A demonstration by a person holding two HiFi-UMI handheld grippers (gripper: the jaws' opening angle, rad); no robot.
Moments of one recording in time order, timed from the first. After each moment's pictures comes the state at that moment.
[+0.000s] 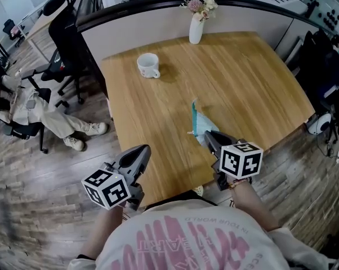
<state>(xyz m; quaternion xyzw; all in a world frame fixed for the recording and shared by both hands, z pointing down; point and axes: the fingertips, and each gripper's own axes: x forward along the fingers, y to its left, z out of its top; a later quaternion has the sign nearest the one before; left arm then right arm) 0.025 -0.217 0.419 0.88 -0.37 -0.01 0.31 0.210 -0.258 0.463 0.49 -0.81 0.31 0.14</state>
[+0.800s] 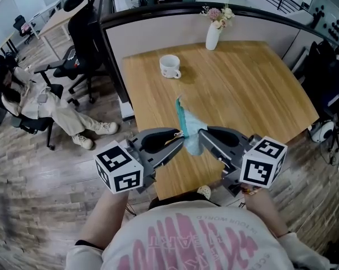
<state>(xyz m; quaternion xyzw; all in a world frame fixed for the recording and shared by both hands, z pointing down) 0.030 -0.191 0.336 0.96 -0.21 -0.01 0.17 0.077 -0.197 0.326 0.30 -0.92 0.24 0.05</state>
